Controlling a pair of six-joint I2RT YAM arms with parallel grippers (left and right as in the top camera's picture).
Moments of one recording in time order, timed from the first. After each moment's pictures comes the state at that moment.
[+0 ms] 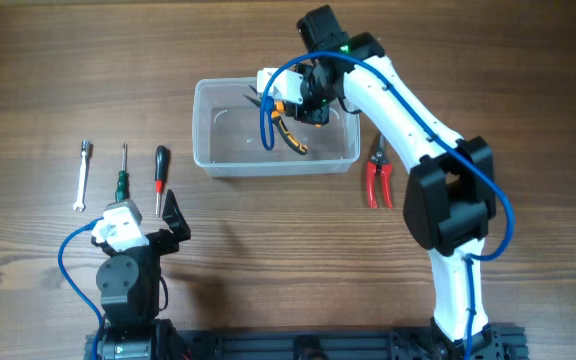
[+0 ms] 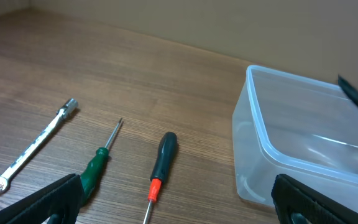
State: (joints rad) left arm 0.05 0.15 0.05 -0.16 -0.08 -0.22; right arm 0.46 2.25 1.96 -0.96 -0.33 -1.07
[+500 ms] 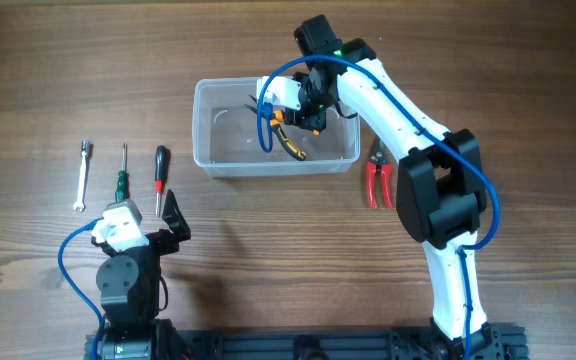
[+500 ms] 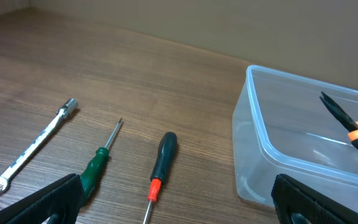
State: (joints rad) left arm 0.05 0.15 0.05 -0.16 -0.08 -0.22; right arm 0.46 2.30 1.96 -0.95 -0.36 -1.07
